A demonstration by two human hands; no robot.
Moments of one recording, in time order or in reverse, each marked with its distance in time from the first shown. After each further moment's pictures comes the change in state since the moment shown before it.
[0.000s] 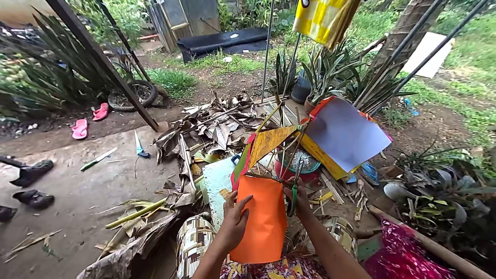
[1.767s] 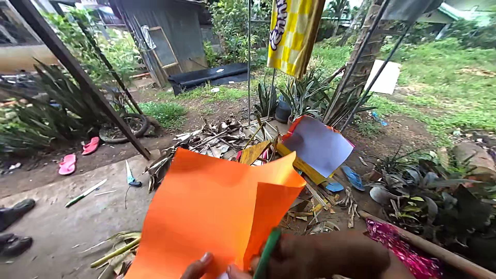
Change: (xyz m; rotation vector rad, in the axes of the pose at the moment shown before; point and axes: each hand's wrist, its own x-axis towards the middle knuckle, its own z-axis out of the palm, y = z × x) left_hand -0.125 0.173 -0.063 -1.195 0.202 -0.177; right_hand -0.091 -0.231 0.080 -0.783 -0.616 -1.593
